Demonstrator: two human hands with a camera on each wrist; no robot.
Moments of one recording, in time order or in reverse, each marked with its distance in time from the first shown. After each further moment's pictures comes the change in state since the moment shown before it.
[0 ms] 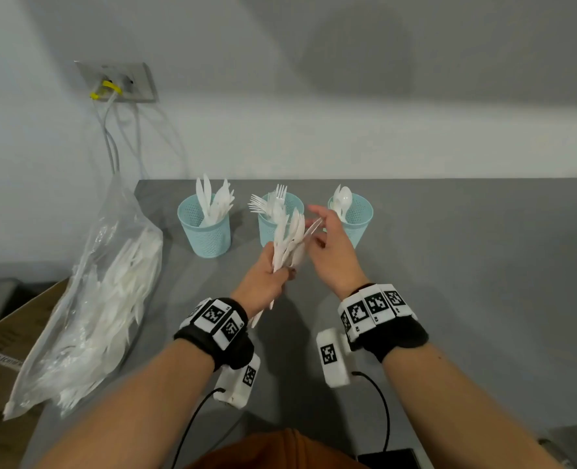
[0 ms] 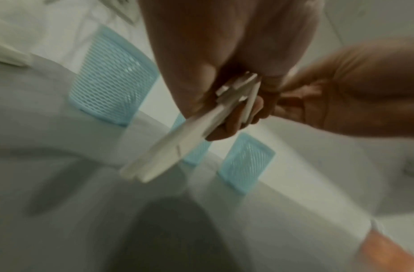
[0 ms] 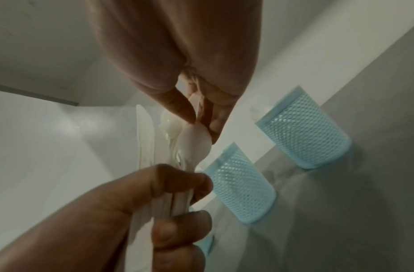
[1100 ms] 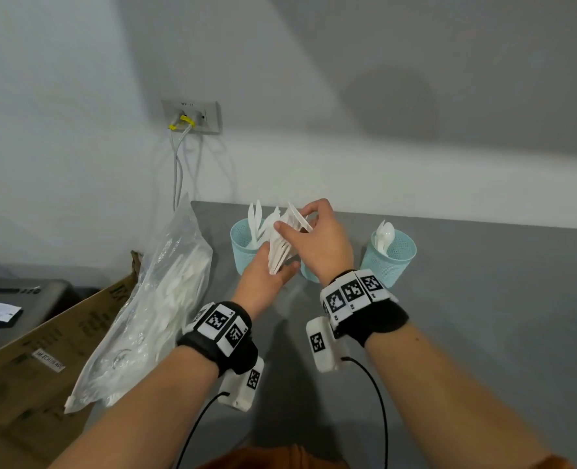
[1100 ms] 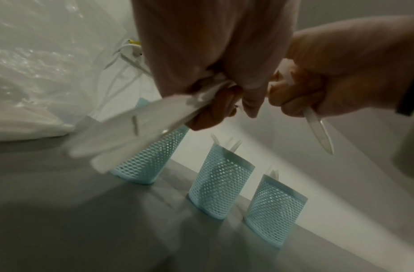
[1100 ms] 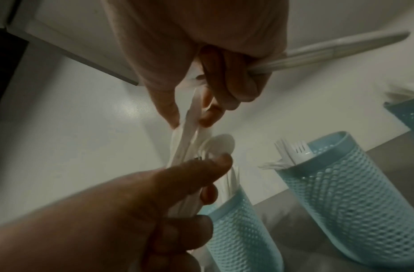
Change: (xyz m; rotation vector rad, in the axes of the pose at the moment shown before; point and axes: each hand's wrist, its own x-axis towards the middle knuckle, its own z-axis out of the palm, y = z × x) left_hand -0.005 0.019 -0.076 0.183 0.283 0.177; right_hand 0.029 -0.079 0.071 -0.247 0.049 -0.045
